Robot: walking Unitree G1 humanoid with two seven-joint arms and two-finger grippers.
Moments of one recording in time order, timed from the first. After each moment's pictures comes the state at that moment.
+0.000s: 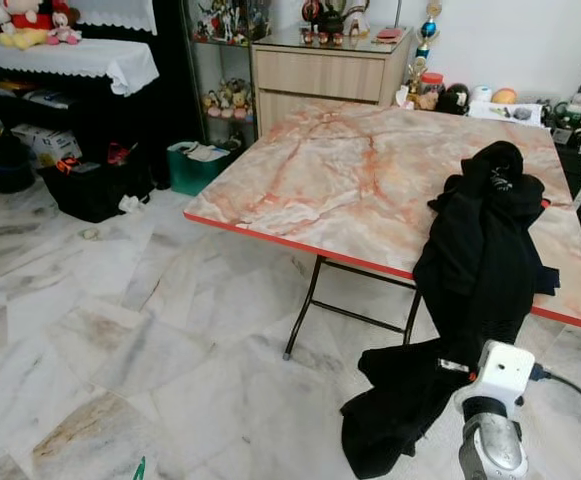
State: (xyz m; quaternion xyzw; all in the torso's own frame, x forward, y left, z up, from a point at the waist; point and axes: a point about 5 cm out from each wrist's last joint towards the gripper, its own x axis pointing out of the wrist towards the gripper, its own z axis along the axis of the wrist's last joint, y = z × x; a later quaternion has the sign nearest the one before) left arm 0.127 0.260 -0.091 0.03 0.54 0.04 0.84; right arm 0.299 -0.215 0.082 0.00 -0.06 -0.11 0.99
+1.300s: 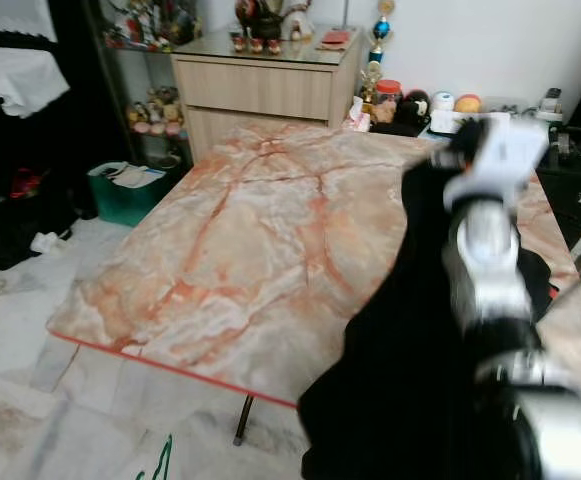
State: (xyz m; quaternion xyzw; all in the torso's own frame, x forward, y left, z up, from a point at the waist) left arm 0.148 0.241 -0.088 0.03 0.51 0.02 0.86; right arm 0.402 -0.169 0.317 -0.03 -0.29 -0.07 0.95
